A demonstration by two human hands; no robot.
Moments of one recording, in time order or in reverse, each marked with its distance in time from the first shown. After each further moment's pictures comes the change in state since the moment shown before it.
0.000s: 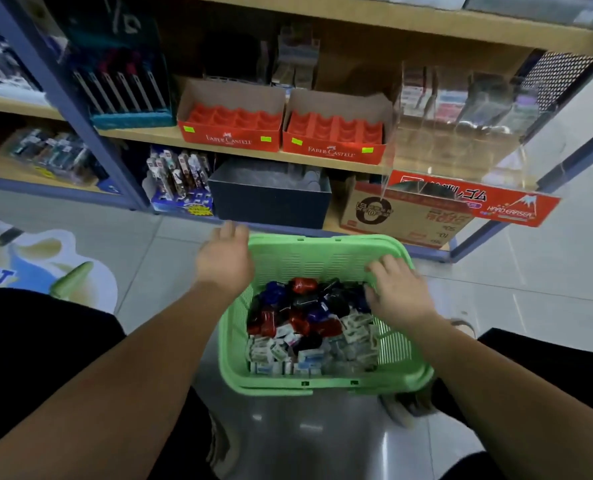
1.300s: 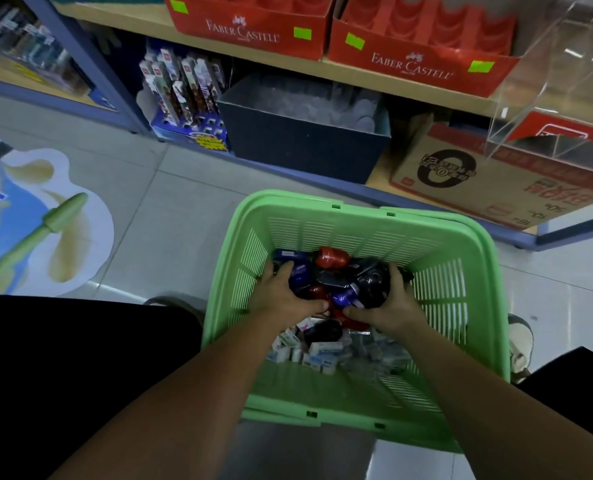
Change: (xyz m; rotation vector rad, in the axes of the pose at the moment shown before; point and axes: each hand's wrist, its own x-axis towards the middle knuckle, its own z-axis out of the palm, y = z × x) left_hand -0.014 0.038 0.176 -0.507 -0.531 -0.412; right_hand 0.043 -0.020 0.138 0.724 -0.534 0.559
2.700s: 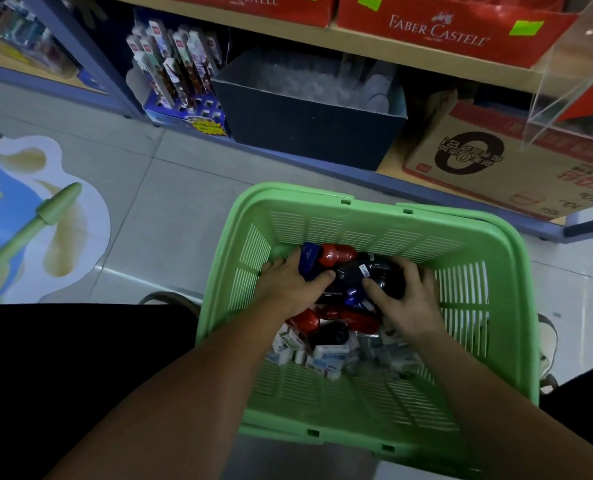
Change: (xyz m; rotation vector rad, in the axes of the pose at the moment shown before) left_hand 0.031 0.004 0.006 0.084 -0.053 0.007; right_hand 0.004 0.010 0.003 0.098 0.127 -0.163
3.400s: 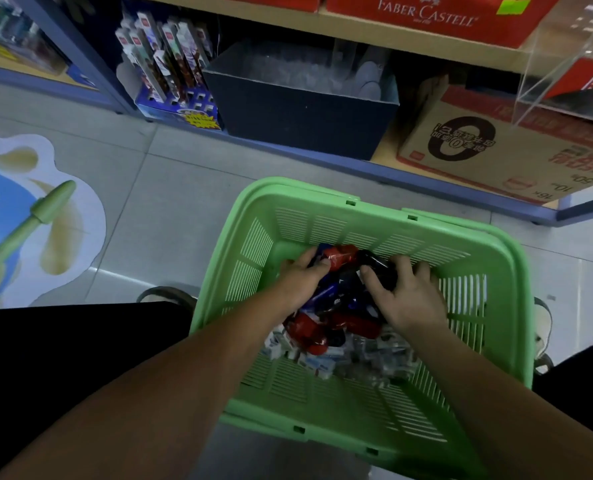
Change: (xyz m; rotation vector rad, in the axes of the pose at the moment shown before) left_hand -0.025 0.013 0.001 -0.644 -0.246 -0.030; right_hand -0.011 -0.004 0.001 -0.422 0.022 0.027
